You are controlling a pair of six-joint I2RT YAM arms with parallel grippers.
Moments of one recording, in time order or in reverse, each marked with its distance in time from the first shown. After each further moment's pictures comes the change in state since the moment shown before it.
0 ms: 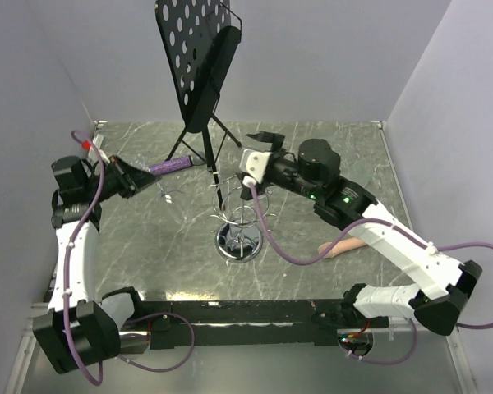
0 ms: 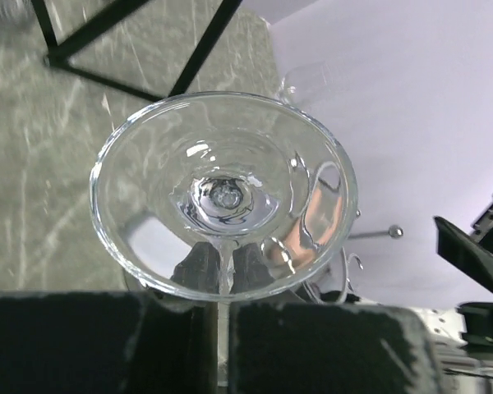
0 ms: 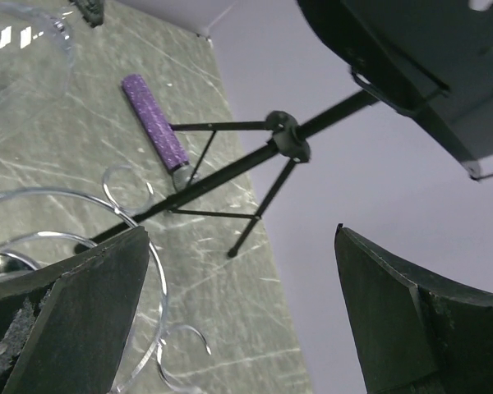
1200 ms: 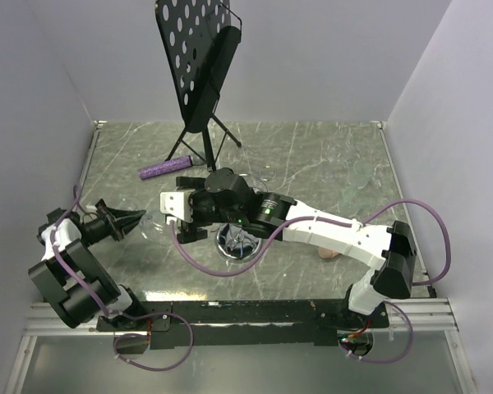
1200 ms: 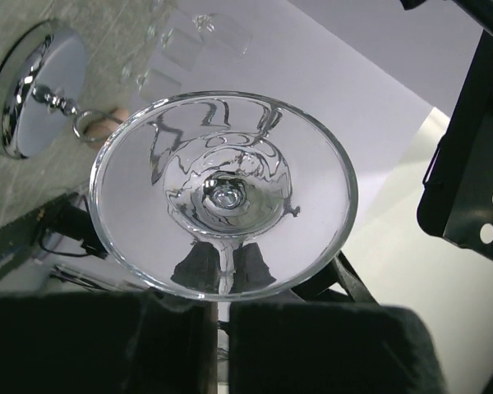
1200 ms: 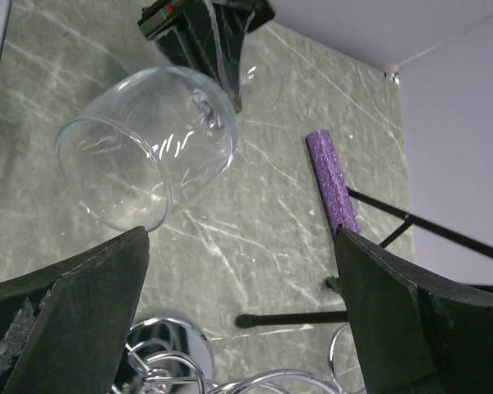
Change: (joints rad) left arm 0.421 0.269 -0.186 -0.694 0.438 0.169; right arm 0.361 0.397 0.189 -0.057 0.077 0.182
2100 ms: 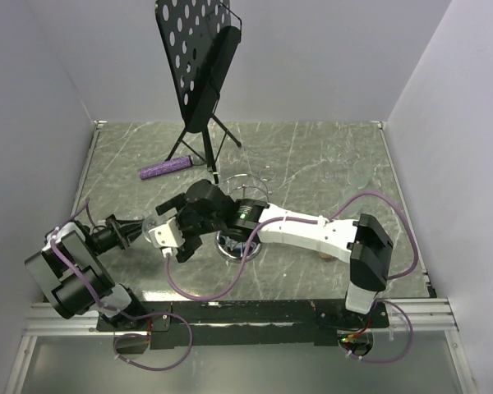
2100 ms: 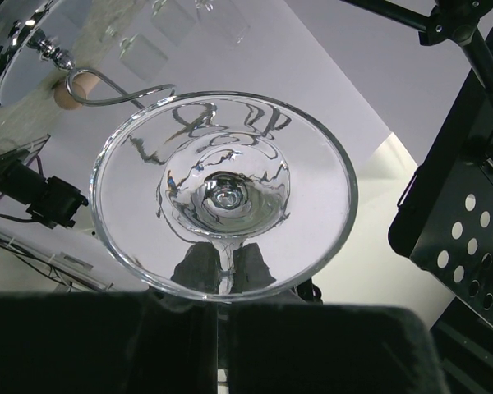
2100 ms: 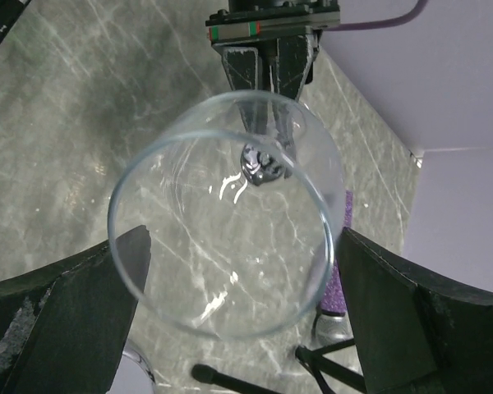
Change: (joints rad) left arm 0.001 0.073 -0.105 -0.098 0.003 -0.011; right arm 0.012 0.153 -0.005 0.031 -0.186 -0.356
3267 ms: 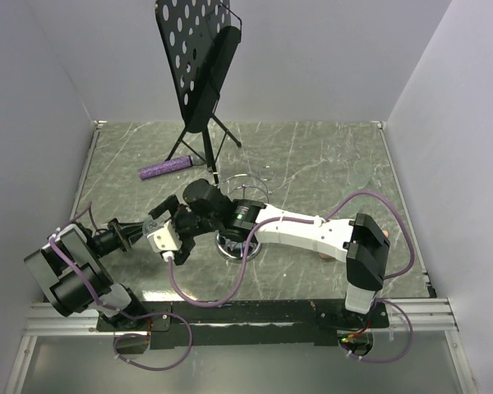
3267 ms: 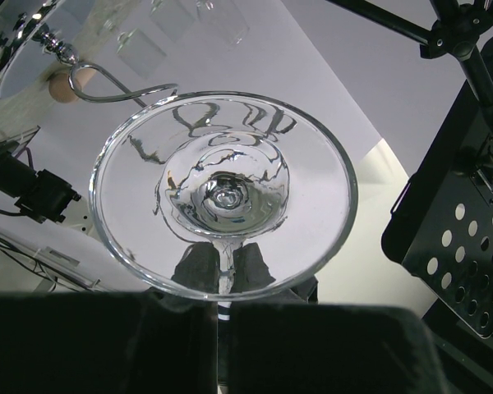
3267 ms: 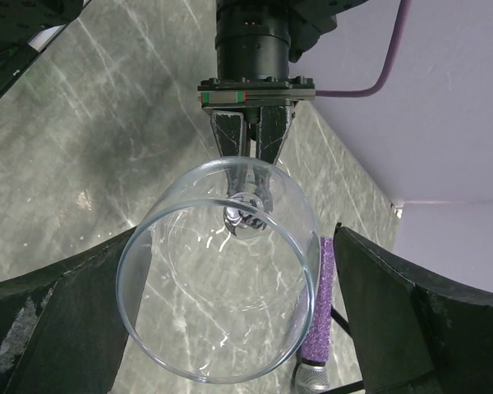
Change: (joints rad) left arm 0.000 0.019 -0.035 0.026 0.000 -0.032; right arm 0.007 0.026 0.016 0.069 -0.105 -0.042
